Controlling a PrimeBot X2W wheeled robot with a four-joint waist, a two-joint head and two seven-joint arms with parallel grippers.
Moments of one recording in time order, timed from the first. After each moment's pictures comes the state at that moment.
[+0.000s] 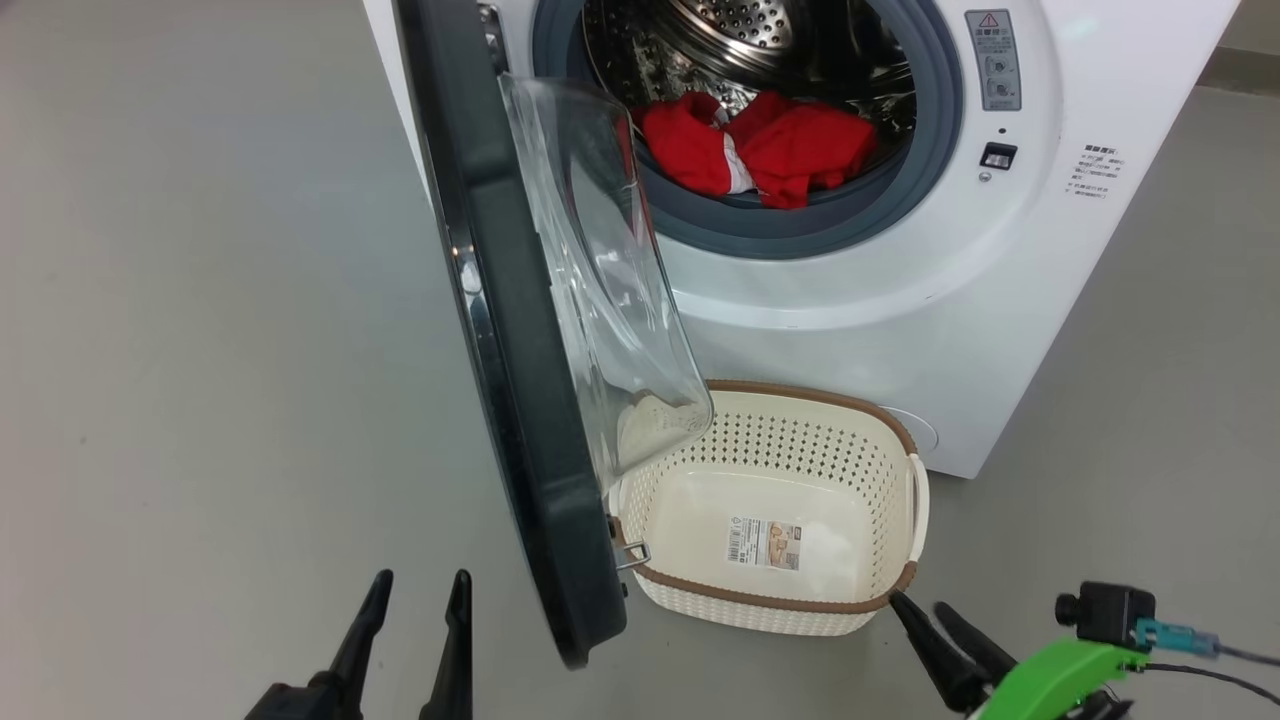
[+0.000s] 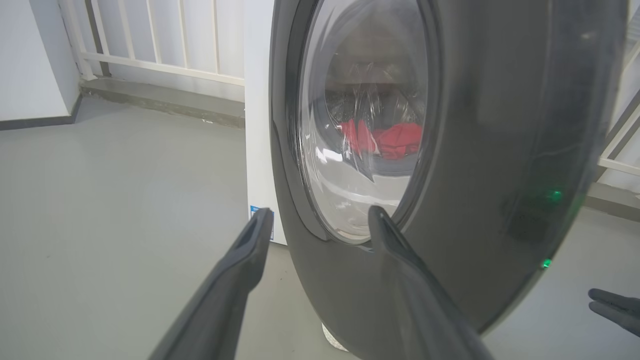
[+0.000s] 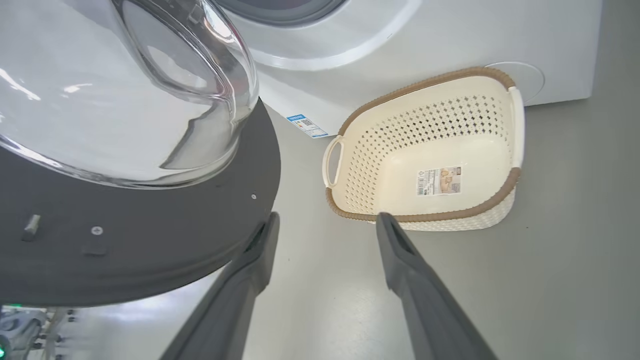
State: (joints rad) left arm 0.02 0.04 -0.16 0.15 -0.28 0.01 -0.25; right arm -0.15 -0.29 0.50 0.50 1.25 0.12 -0.08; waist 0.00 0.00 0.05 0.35
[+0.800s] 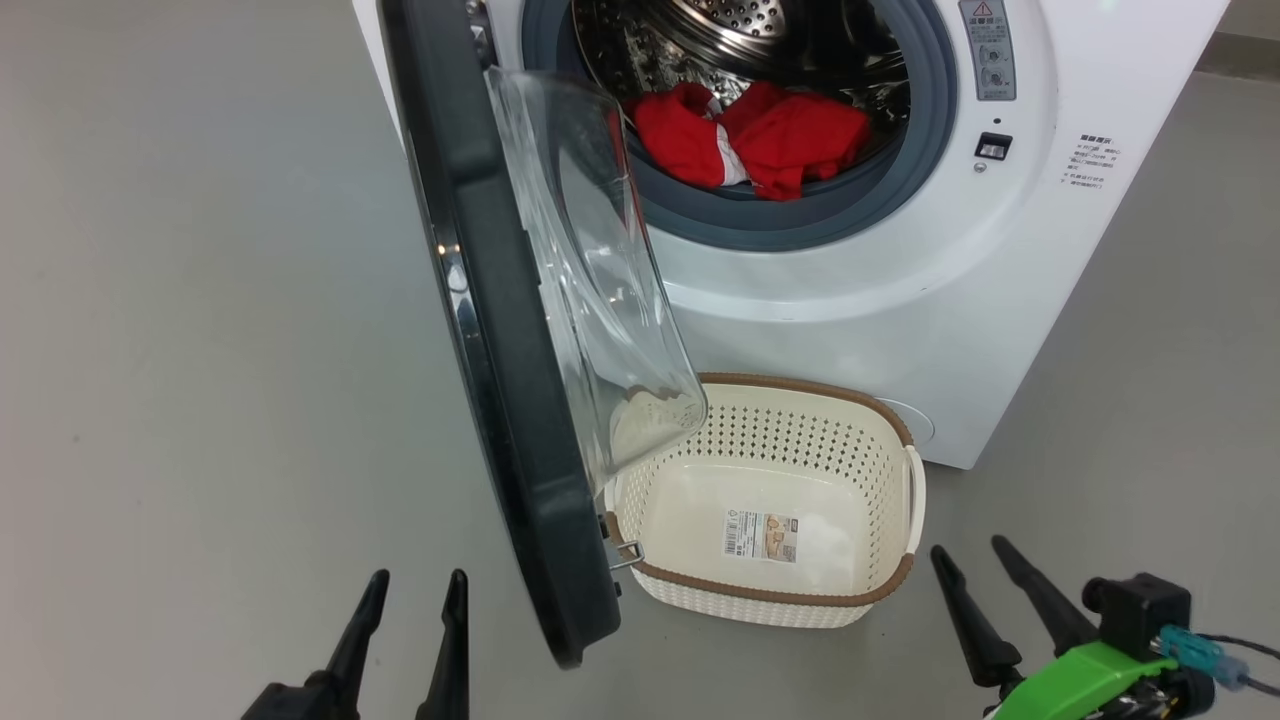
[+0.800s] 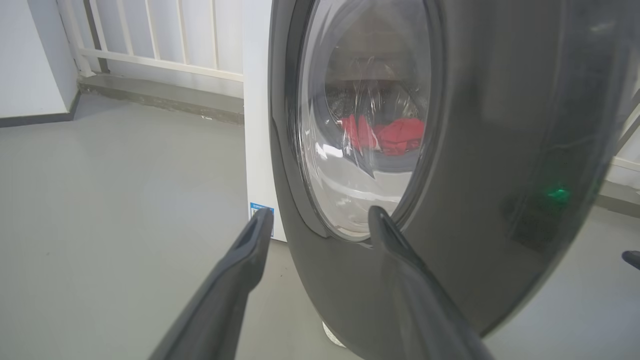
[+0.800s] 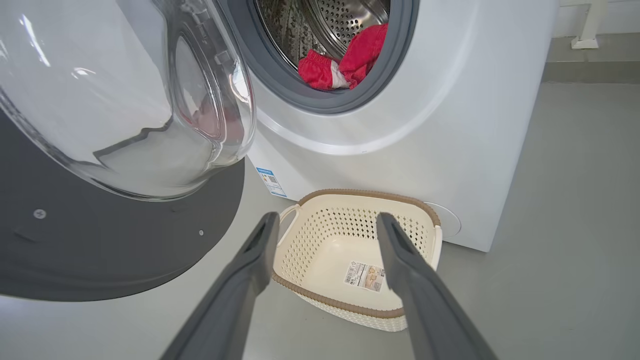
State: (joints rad) left arm 0.02 0.04 -0.15 0.15 -0.28 0.01 -0.25; right arm -0.10 -0.23 0.28 0.46 0.63 0.12 -0.25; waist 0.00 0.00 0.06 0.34
